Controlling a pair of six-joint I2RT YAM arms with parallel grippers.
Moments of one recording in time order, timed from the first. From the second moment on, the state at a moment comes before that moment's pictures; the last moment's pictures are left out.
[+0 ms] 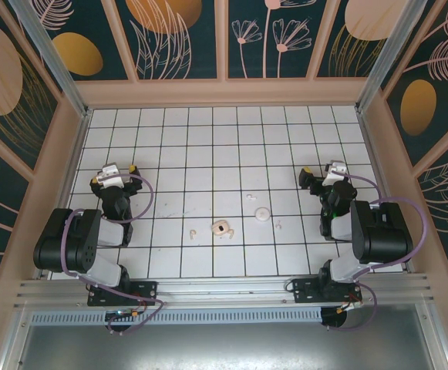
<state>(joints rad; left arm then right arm) -0.04 1.53 0.20 1.19 -0.34 -0.10 -0.05 1.54 0.22 1.12 -0.10 0.10</state>
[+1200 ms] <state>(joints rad) -0.21 1.24 0.74 -0.05 -0.04 -0.24 0.52 1.54 1.02 -0.75 -0.10 0.56</state>
